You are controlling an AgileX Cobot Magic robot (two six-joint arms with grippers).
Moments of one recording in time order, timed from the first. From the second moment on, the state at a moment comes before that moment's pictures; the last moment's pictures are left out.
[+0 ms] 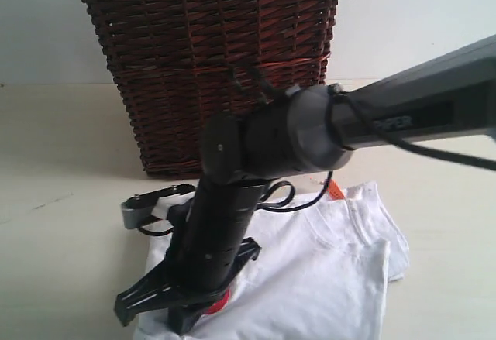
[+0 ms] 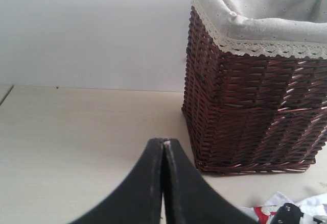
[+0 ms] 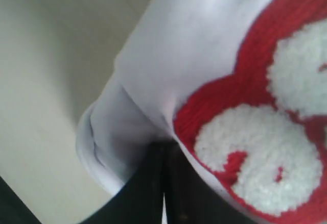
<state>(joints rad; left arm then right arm) -0.09 0.48 -0.86 -0.06 0.78 -0.03 0.72 2.09 -1.31 0.53 0.85 -0.18</state>
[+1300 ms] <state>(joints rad) -0.09 0.45 -0.86 -0.06 0.78 -0.08 0.19 1.87 -0.94 0.51 0.70 -0.22</state>
